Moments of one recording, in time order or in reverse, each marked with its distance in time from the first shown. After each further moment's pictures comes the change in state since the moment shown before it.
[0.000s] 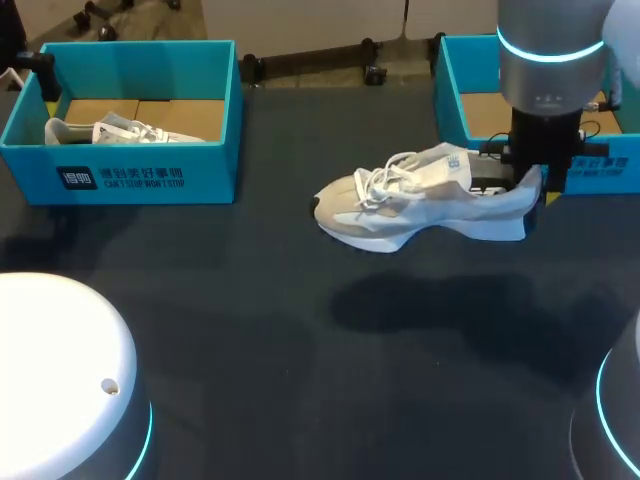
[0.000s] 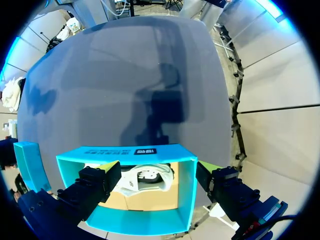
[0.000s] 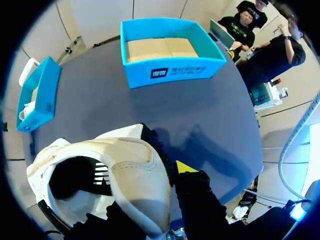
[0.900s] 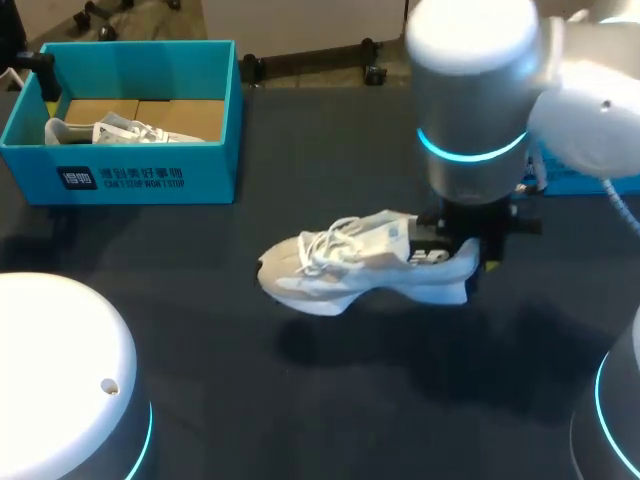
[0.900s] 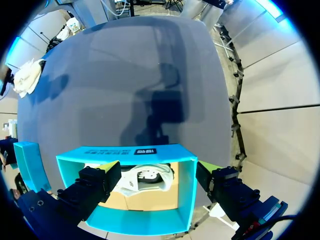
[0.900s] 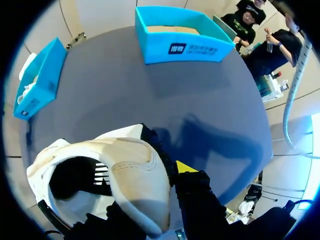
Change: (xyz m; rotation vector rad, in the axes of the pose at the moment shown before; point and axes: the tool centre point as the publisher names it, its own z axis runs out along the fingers) left arm 0.000 0.000 0.000 0.000 0.000 0.000; right arm 0.067 -0.090 0.034 0.006 -0.012 0.019
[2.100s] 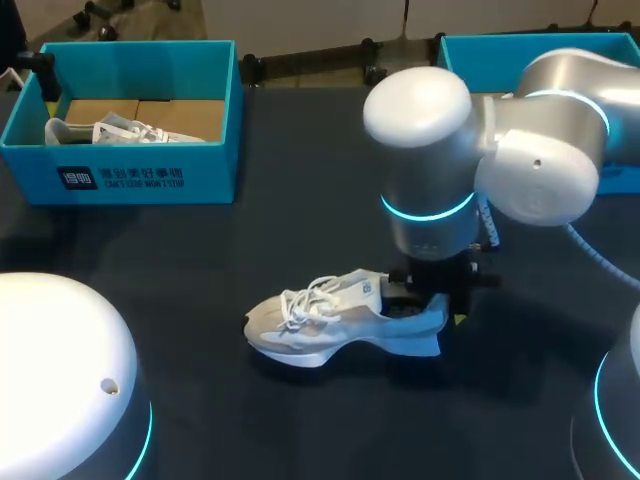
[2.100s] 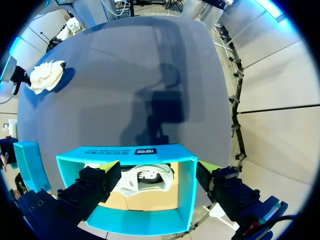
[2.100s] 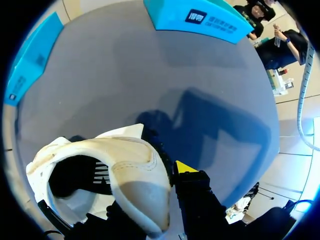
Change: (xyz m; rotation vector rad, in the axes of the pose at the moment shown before) left arm 0.000 0.000 0.000 0.000 0.000 0.000; right arm 0.038 -0.039 0.077 0.105 -0.019 -0.050
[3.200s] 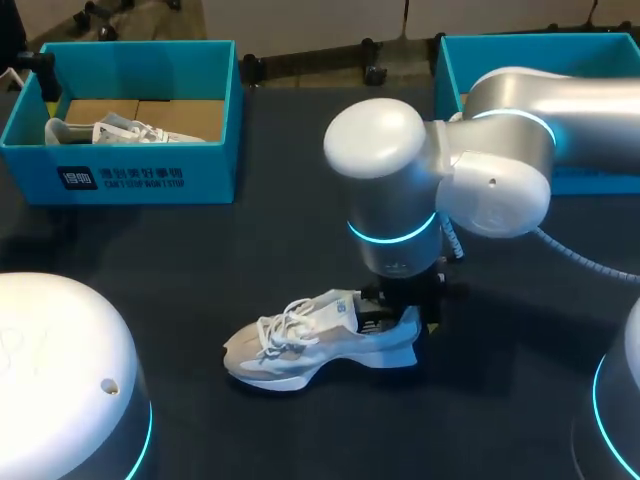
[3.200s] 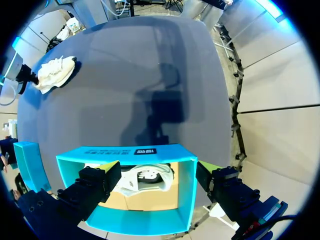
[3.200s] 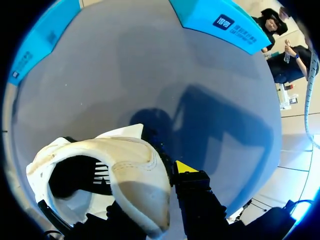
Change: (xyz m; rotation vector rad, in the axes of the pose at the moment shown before) left arm 0.000 0.000 0.000 0.000 0.000 0.000; right arm 0.035 -0.004 0.023 -0.020 -0.015 -0.110
